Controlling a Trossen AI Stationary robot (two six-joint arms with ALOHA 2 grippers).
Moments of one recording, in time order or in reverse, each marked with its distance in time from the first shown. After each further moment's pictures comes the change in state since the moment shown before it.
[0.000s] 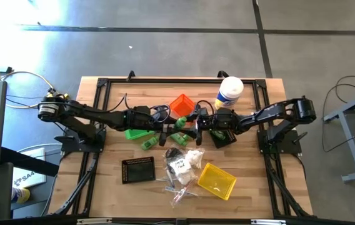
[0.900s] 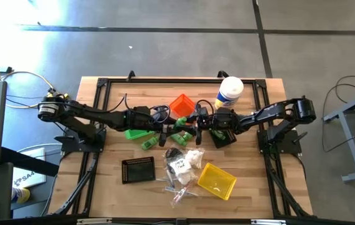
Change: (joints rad) left arm 0.000 0.000 0.000 0.003 0.004 -0.004; right arm 0.000 0.000 0.000 -0.003 0.006 0.003
